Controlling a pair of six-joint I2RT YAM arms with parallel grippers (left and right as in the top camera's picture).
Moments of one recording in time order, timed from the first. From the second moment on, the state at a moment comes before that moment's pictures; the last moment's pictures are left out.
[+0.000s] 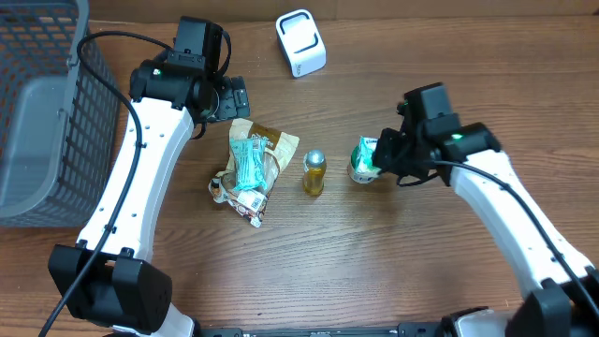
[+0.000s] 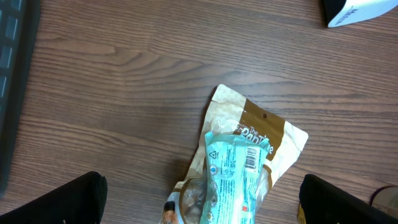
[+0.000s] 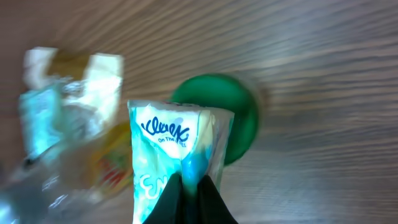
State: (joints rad) left arm -0.21 1.75 1.71 -1.10 -0.15 -0.39; right arm 0.26 1.52 1.18 -0.82 -0.26 0.54
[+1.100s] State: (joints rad) left arm -0.21 1.75 1.71 -1.10 -0.15 -0.39; right arm 0.35 1.48 1.19 -1.03 -0.44 0.41
